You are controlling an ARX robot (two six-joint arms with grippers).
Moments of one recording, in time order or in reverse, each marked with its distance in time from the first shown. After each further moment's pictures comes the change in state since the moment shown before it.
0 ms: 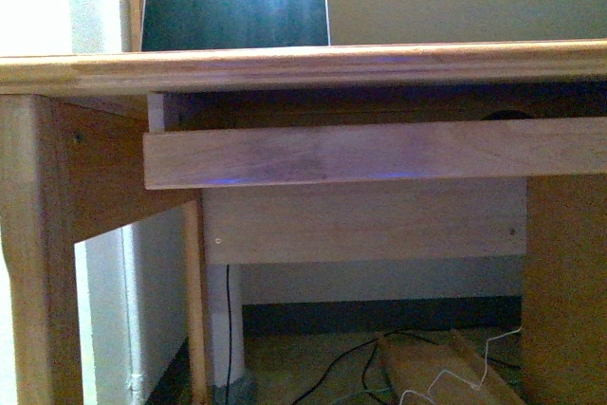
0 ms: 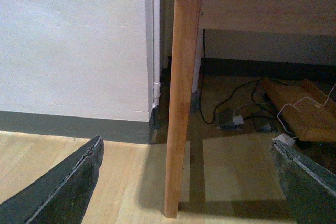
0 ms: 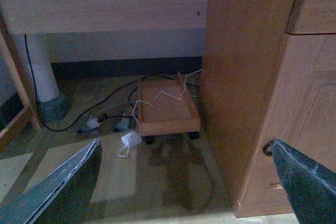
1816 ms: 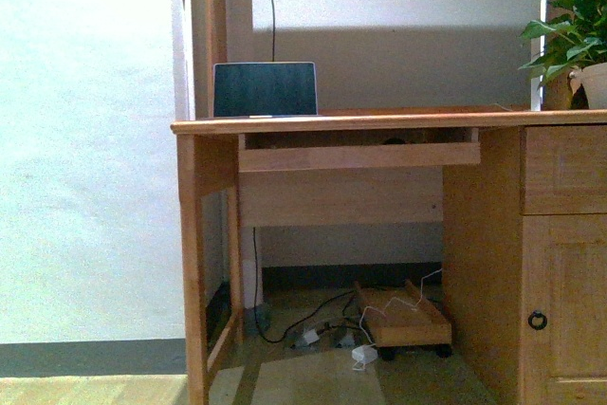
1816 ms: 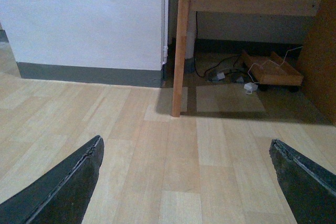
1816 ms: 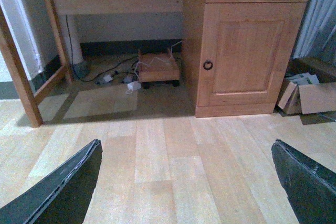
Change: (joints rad) left arm 0.000 0.001 0.000 0.000 0.000 0.000; right arm 0.000 0.000 0.000 0.000 0.001 0.000
